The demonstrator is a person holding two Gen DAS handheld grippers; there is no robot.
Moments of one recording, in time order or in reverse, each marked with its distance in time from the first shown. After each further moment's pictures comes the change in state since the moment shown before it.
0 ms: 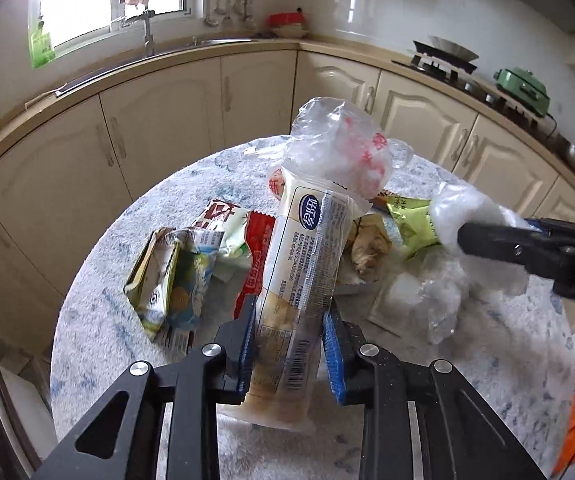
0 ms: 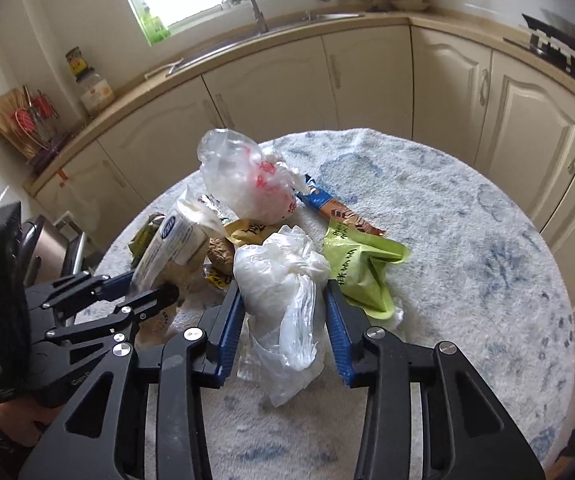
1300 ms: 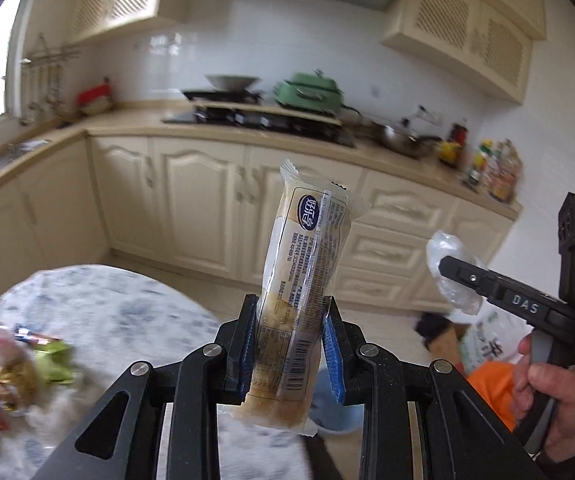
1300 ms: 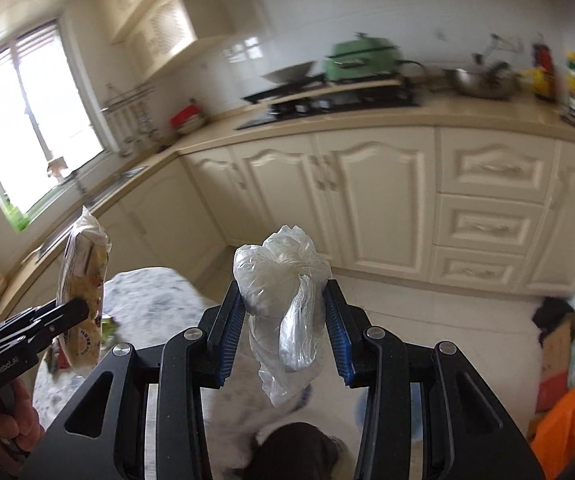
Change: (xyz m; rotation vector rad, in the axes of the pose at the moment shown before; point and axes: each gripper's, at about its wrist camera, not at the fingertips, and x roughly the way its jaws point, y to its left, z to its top) left arm -0.075 -0.309 0.015 0.332 -0.116 -0.474; right arm -0.323 -0.243 -0.160 0.520 -0.426 -0.478
